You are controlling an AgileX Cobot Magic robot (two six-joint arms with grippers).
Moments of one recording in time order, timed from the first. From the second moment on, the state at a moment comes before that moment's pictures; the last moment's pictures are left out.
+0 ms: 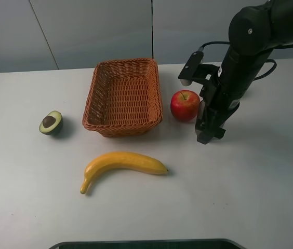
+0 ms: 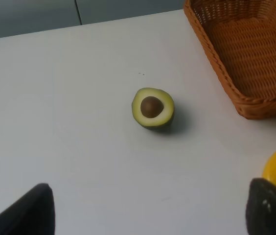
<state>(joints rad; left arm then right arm) -0.08 0.00 -0.51 -0.02 1.08 0.05 0.49 1.80 -1.00 0.01 0.75 -0.60</state>
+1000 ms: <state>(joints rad) -0.08 0.00 -0.51 -0.02 1.08 0.06 0.49 1.84 -1.00 0.01 0.72 -0.57</state>
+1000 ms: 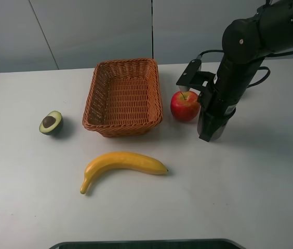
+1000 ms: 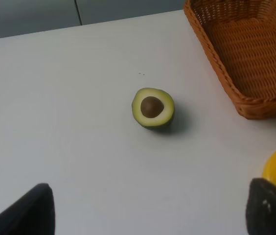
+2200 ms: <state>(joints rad) -0.08 0.00 -0.51 -0.02 1.08 0.06 0.58 1.63 -1.21 -0.05 0.96 -0.18</state>
